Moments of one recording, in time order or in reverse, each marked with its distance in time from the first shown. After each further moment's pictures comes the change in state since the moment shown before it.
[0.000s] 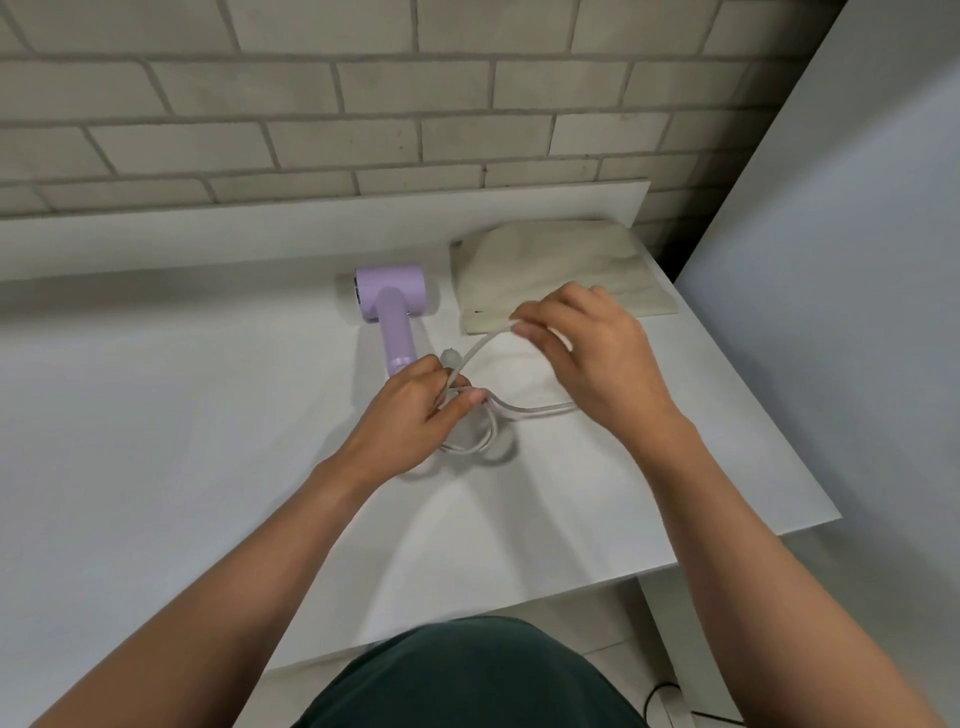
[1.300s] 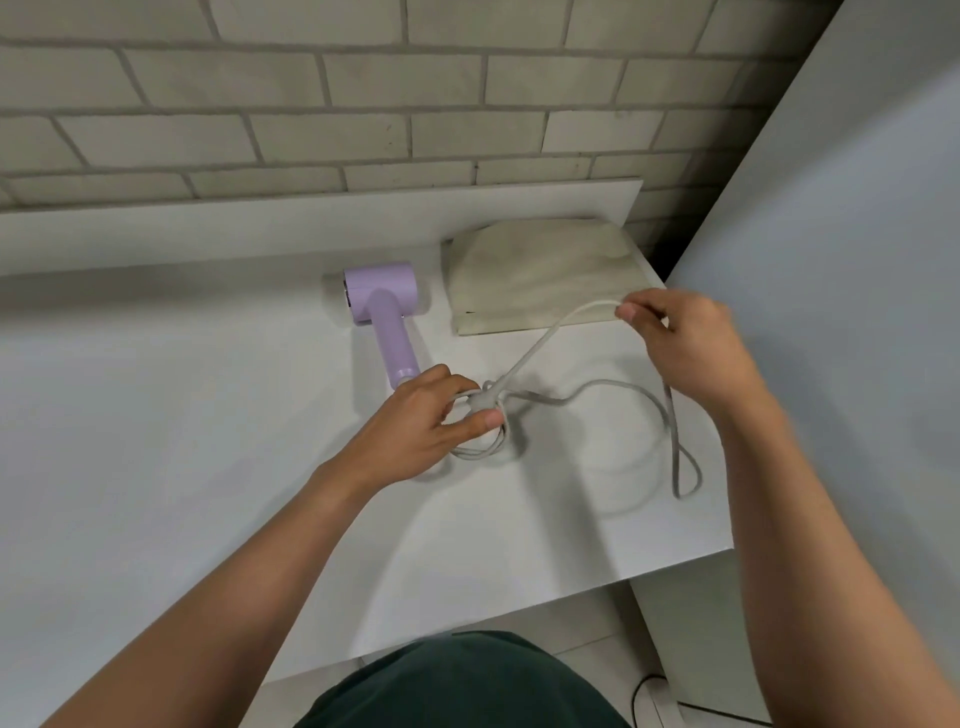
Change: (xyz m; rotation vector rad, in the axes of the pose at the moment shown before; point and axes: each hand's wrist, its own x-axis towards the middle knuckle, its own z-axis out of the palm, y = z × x) left_hand 0.010 0.001 0.008 -0.087 -0.125 -0.017; right_hand 0.006 0.064 -0.053 0.000 -0.244 0.526
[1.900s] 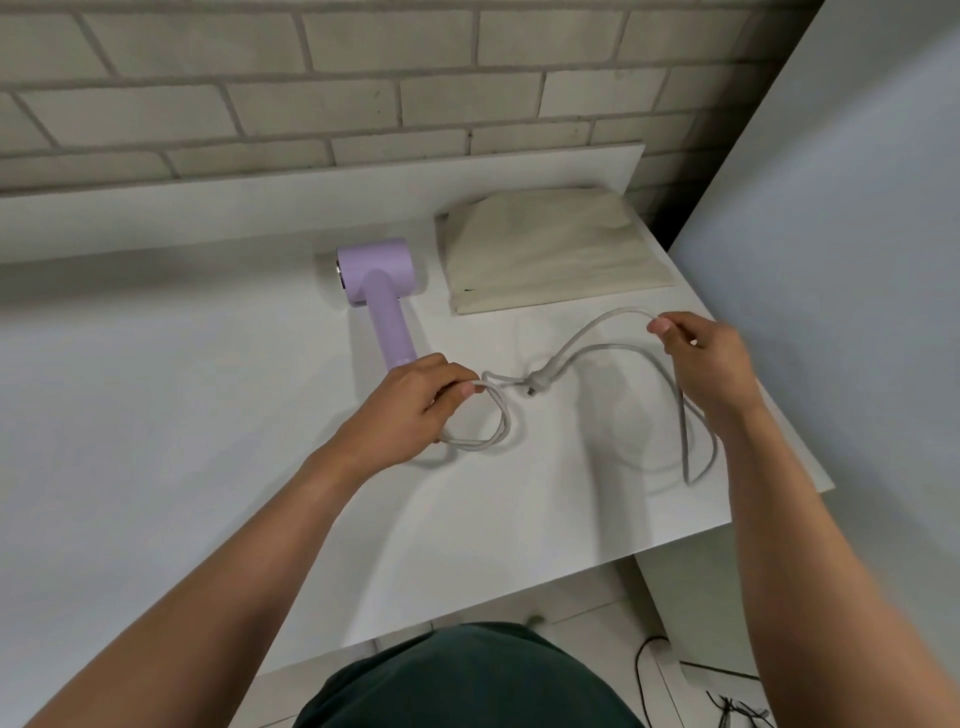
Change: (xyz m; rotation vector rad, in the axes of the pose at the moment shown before) left_hand -0.002 -0.008 -0.009 0.010 -0.056 0.043; right_hand -0.015 0.065 0.040 0.320 0.072 0.320
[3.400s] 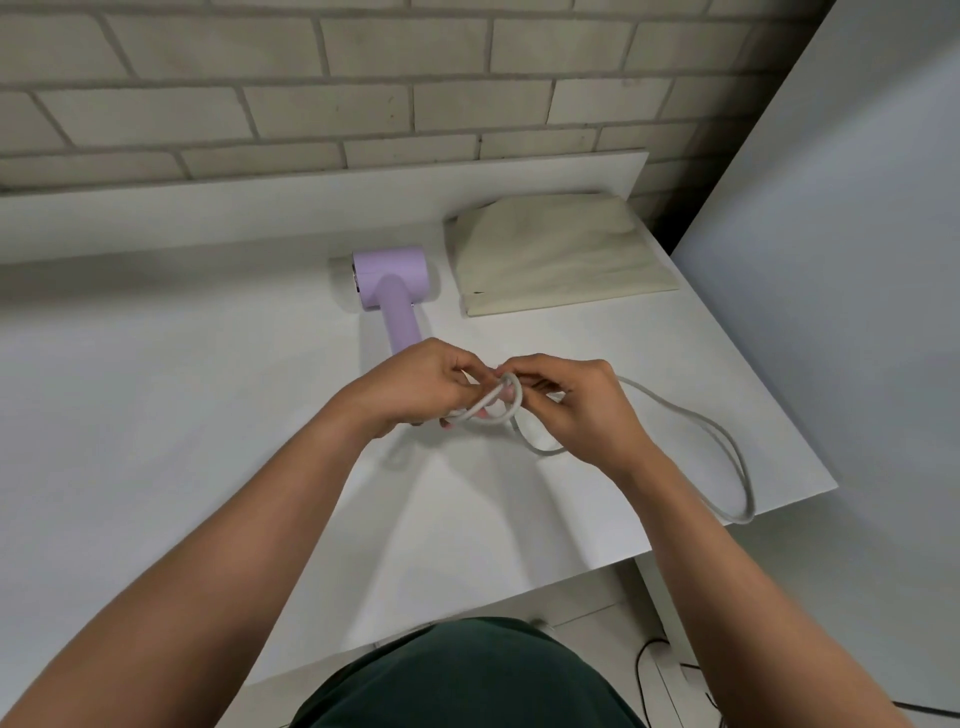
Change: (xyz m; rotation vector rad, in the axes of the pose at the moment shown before) left_hand 0.014 0.030 -0.038 -0.245 -0.279 -0.356; right_hand -0.085 -0.074 0.086 0.097 -0.309 -0.599
